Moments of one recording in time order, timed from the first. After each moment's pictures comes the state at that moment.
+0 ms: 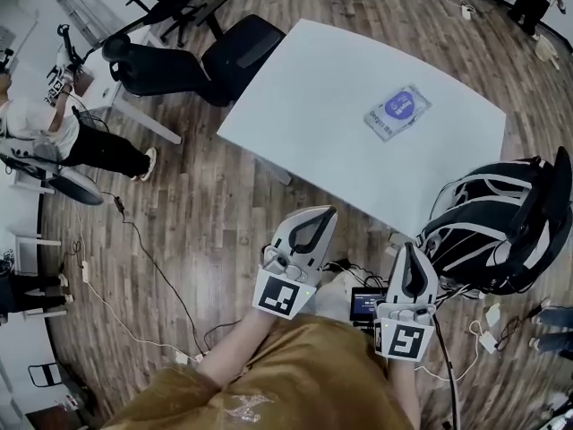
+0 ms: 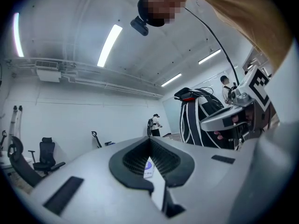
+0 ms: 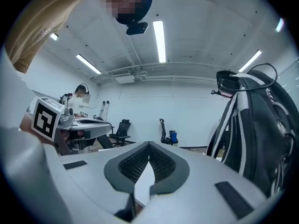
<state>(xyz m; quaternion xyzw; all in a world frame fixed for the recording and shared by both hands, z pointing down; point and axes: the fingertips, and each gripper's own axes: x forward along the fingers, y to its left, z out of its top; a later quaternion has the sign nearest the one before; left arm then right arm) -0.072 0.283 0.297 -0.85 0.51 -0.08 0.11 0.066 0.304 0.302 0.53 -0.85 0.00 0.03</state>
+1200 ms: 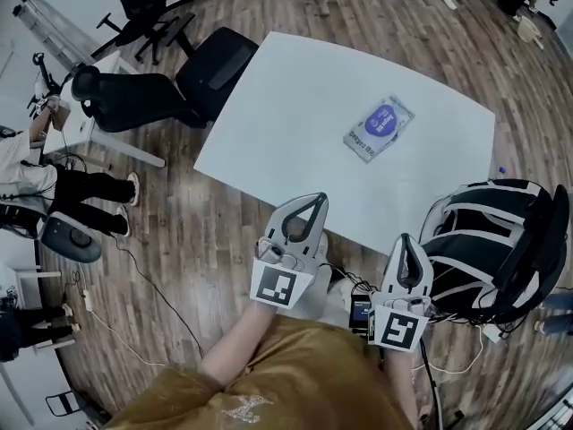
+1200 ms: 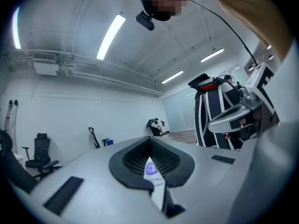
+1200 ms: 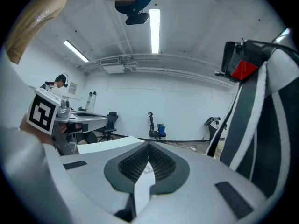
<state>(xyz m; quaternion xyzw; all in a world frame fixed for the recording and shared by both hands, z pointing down) -0.075 0.168 0.302 -0.85 0.50 -0.09 0.11 0.072 0.207 0.319 0.59 -0.81 0.00 0.08</state>
